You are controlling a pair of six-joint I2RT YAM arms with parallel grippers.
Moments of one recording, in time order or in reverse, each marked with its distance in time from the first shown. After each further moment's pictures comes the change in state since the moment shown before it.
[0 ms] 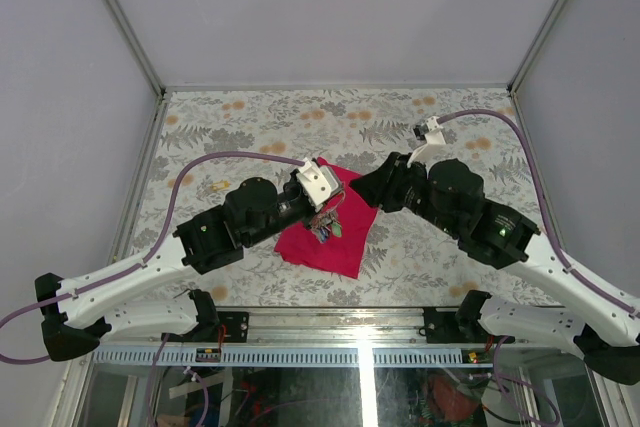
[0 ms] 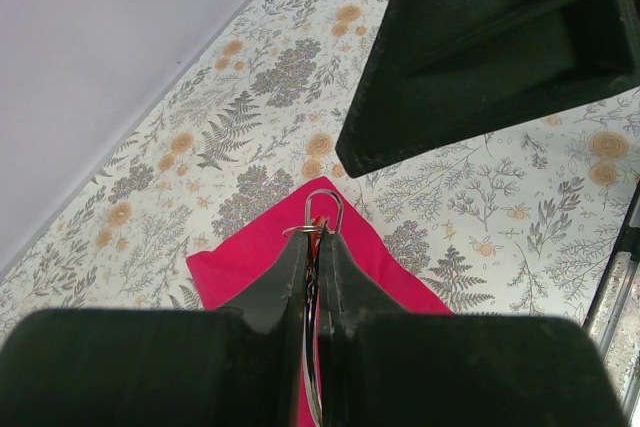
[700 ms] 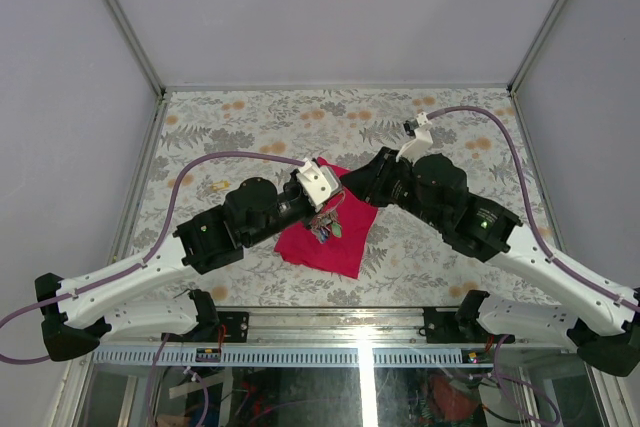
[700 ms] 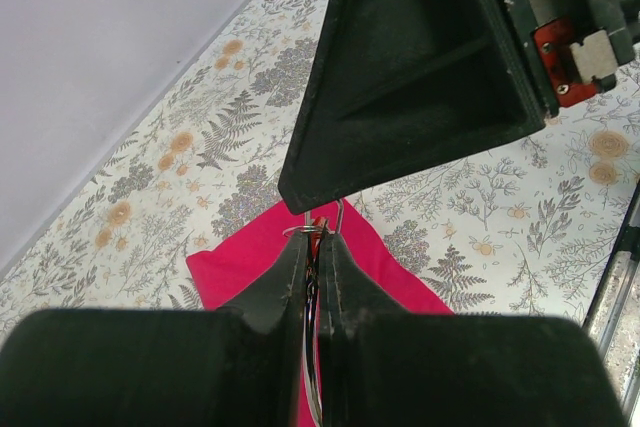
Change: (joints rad) left arm 0.000 0.000 0.000 -0.001 0.001 0.000; right arm 0.000 0.073 -0.003 0.080 -0.006 0.132
